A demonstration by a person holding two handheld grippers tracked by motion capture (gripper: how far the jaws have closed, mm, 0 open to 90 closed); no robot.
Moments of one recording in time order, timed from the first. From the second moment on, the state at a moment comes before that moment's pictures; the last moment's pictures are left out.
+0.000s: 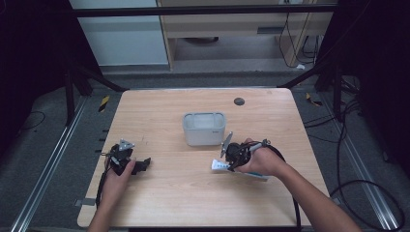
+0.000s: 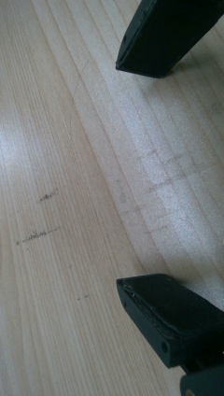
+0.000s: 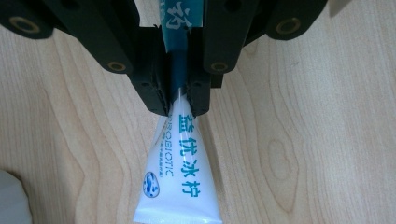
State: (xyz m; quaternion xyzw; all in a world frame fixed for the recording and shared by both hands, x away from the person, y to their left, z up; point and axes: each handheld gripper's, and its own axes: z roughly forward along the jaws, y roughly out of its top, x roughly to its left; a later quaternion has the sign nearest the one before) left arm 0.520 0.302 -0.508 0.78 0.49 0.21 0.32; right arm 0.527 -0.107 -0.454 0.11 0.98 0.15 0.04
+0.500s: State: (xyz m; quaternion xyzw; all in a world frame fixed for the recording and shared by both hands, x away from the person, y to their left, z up) left arm 0.520 0.302 -0.508 0.78 0.49 0.21 0.32; right arm 0.531 -0.121 -0.425 0.15 0.97 0.17 0.06
